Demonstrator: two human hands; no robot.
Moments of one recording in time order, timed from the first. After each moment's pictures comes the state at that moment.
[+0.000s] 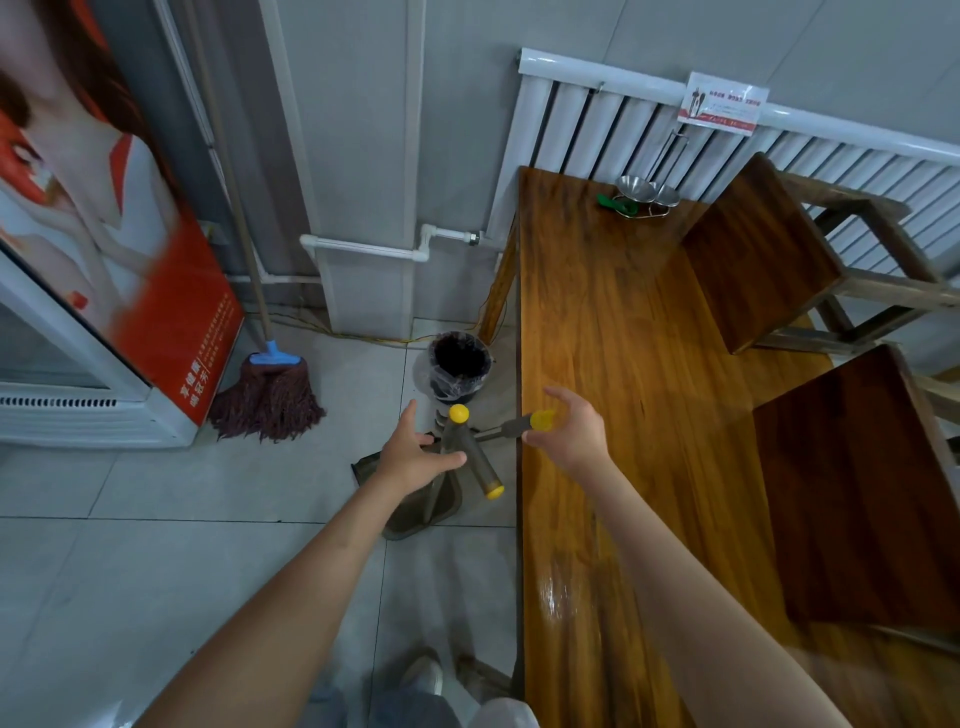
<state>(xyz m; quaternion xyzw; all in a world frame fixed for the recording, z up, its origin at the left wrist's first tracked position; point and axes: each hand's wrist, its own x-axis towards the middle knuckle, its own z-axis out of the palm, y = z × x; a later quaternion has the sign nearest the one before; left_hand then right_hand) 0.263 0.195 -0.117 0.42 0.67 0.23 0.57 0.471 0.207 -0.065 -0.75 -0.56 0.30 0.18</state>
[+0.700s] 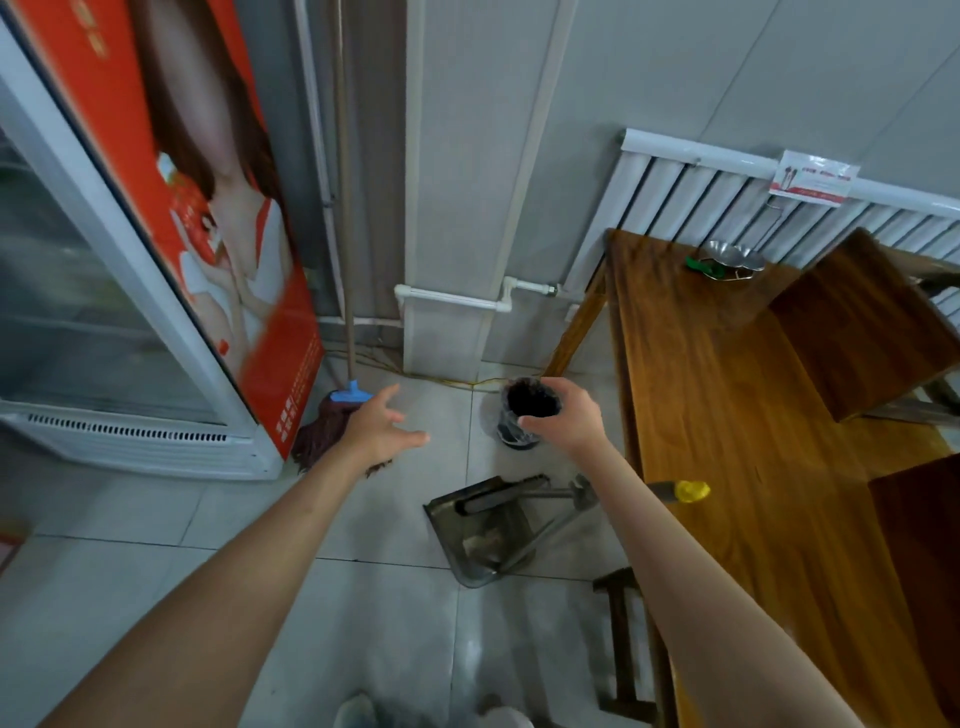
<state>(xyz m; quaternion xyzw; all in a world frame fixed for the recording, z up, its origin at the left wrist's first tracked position) 0.016 0.263 -0.076 0.48 0.70 0.23 0.48 0.265 0.278 -0.021 -0.71 -0.61 0.31 0.16</state>
